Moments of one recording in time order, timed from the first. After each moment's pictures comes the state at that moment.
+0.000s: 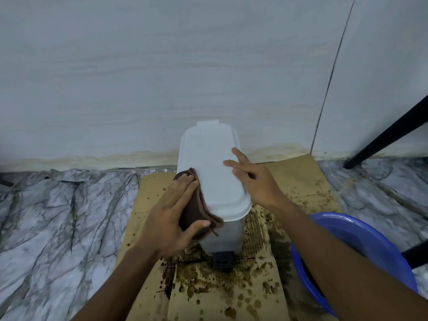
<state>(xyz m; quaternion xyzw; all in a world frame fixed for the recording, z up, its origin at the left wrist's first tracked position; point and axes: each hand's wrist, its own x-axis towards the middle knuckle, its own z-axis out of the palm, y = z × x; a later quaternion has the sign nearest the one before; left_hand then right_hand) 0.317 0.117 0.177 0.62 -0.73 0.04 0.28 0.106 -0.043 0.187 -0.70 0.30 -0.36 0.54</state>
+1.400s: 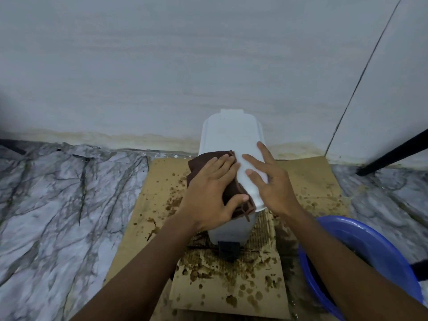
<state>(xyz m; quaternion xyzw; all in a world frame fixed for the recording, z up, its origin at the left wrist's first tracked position) 0.281 0.090 0.200 0.63 -0.73 0.02 0.27 0.114 -0.016 0.184 -0.77 0.35 -0.38 0.38</state>
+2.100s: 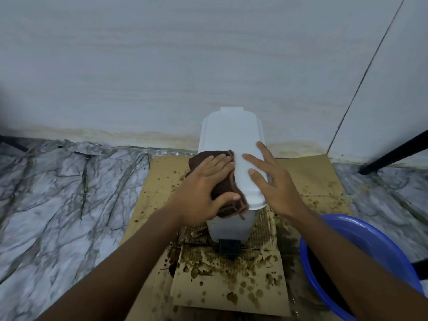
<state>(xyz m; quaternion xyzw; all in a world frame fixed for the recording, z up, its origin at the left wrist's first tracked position) 0.306 0.097 0.202 0.61 -0.74 -0.06 0.26 0.105 -0.016 0.179 -0.80 0.31 -0.35 0.37</state>
